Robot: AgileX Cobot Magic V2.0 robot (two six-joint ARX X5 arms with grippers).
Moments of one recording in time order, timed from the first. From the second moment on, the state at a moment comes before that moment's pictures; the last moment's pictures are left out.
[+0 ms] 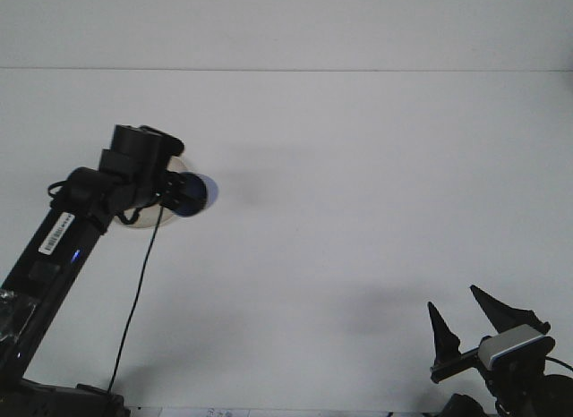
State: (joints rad) left arm -0.21 1.51 1.57 -0.84 -0.01 0.14; right arm 0.82 0.19 0.80 -0.85 0.42 0.15
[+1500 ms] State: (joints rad) left arm 0.07 1.87 1.68 -0.80 0.00 0.01; right arm 0.82 0.19 0.80 -0.85 0.42 0.16
